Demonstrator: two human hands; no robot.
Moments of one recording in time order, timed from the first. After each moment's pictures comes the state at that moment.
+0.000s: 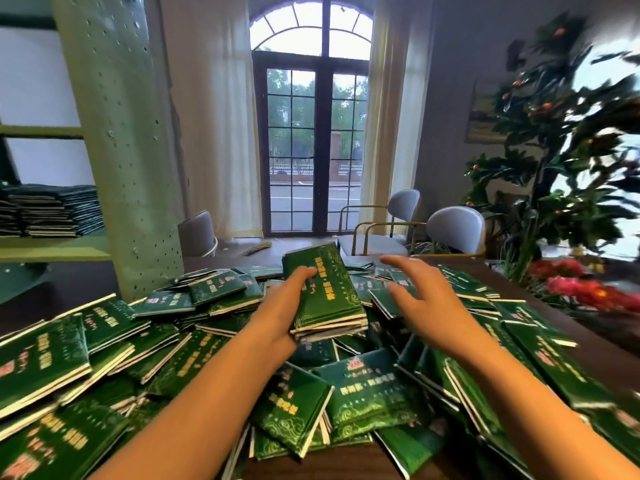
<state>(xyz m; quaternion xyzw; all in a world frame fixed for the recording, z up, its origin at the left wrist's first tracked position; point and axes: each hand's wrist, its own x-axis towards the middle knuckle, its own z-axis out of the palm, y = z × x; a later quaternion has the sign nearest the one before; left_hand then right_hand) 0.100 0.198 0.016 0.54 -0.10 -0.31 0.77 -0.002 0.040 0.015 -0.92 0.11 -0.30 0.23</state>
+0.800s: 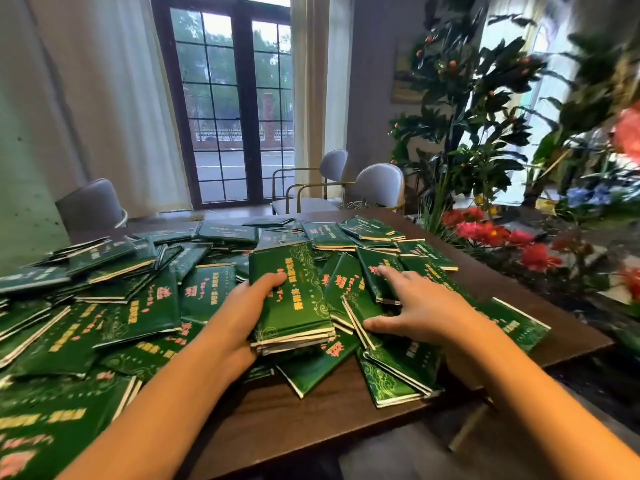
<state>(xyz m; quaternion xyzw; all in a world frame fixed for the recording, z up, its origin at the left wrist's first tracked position) 0.029 0.163 -0.029 0.55 -0.13 -0.39 0.73 -0.107 -0.020 -0.031 -0.95 0.31 -0.01 0.07</state>
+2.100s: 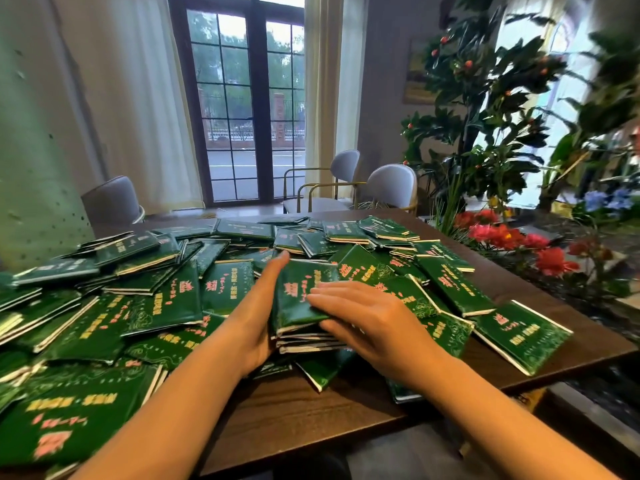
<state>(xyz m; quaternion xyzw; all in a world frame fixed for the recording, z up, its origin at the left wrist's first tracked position) 0.040 0.166 -0.037 0.53 -0.16 -0.44 0.71 -0.078 0.040 -0.058 -0.91 -0.13 -0.38 0.06</state>
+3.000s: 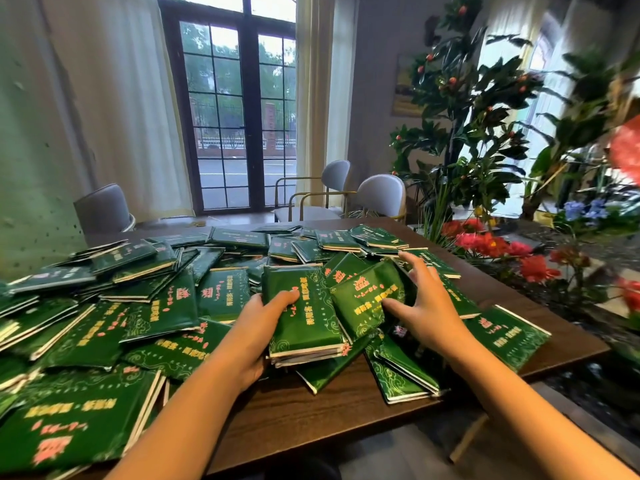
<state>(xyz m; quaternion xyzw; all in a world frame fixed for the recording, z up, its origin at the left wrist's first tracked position) 0.036 0.173 -0.047 0.57 -0.15 -0.38 0.71 -0.104 -0.009 -0.051 -0.86 0.28 -0.31 0.29</state>
